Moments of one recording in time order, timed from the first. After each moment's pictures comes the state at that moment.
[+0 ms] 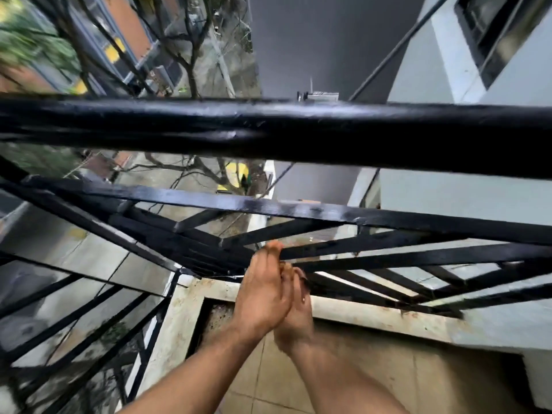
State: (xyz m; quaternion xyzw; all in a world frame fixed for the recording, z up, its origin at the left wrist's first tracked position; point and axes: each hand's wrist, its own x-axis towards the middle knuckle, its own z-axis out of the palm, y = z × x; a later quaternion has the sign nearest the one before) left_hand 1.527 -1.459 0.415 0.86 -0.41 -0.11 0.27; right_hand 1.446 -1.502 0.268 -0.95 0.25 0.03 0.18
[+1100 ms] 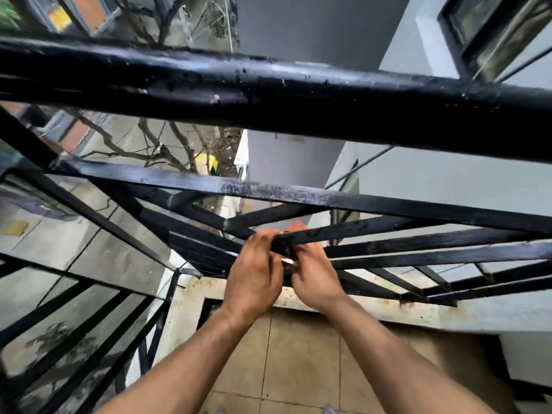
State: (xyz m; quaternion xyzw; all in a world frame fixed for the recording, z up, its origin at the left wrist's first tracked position) left_hand 1.648 -1.376 0.395 0.81 -0.43 -0.09 0.39; right_hand 1.542 -1.492 0.386 -0.91 0.28 -0.02 0.31
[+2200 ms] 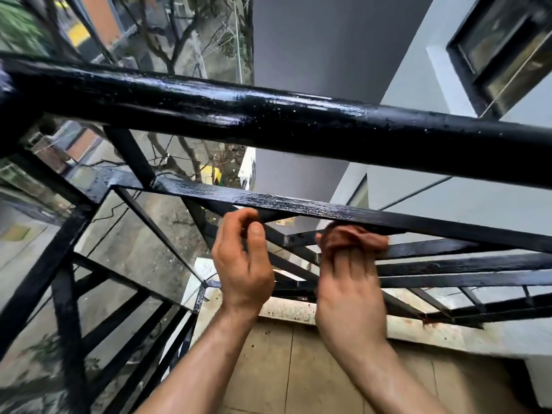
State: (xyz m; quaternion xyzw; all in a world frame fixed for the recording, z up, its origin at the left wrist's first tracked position) left_hand 1.726 -1.321 0.478 0.71 -0.29 0.06 0.64; right_hand 1.586 -1.395 0.480 -0.94 0.32 -0.06 -0.07
